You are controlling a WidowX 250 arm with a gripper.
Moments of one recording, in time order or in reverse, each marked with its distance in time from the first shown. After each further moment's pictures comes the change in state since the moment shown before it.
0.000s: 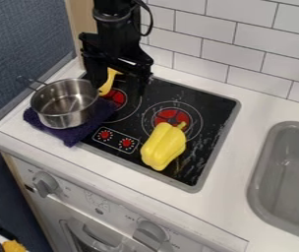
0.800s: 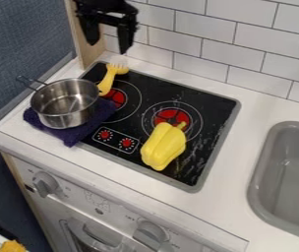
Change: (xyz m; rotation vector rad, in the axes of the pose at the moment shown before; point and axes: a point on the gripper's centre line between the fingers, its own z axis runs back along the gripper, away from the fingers) arm 0.074 0.088 -0.013 -0.012 -0.022 0.143
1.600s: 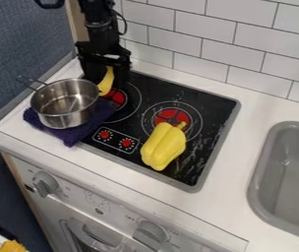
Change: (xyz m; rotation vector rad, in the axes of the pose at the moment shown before) arm -0.001 0.002 -0.082 -0.078 0.097 0.003
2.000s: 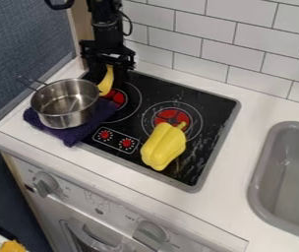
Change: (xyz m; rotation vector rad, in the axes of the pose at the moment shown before) arm 0.009 -0.002 -0.005 0.044 0.033 0.000
